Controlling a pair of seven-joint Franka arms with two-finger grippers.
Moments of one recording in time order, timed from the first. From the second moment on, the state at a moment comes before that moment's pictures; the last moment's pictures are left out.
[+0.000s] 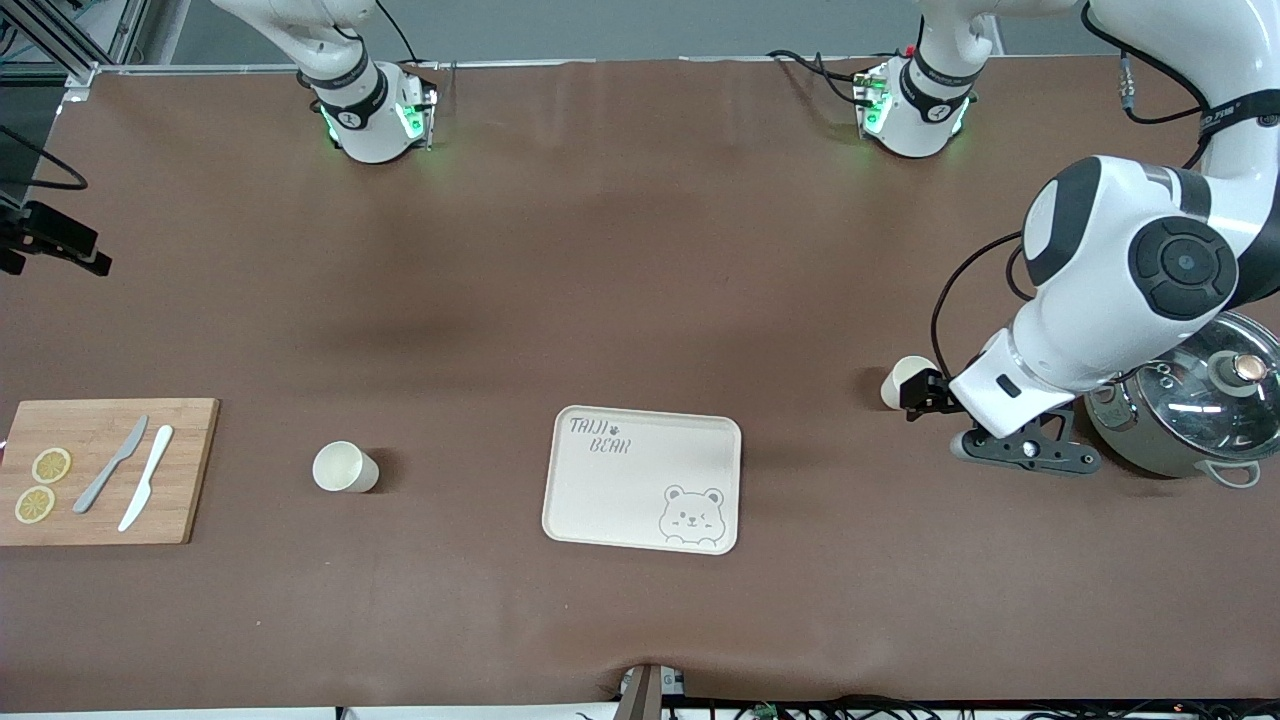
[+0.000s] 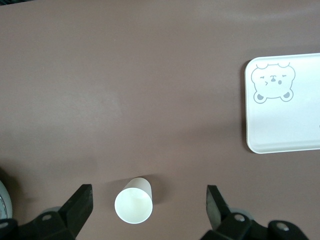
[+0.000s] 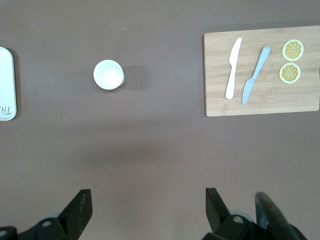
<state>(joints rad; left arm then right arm) -0.11 0.39 -0.18 -1.43 0.05 1.88 -0.12 -0.18 -0.02 0.04 -1.61 0.02 1.57 -0.10</state>
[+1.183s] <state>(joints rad) 0.04 0.19 -0.19 -1.96 0.09 2.23 0.10 -0.16 0.02 0.06 -1.61 0.02 1.58 -0.10</state>
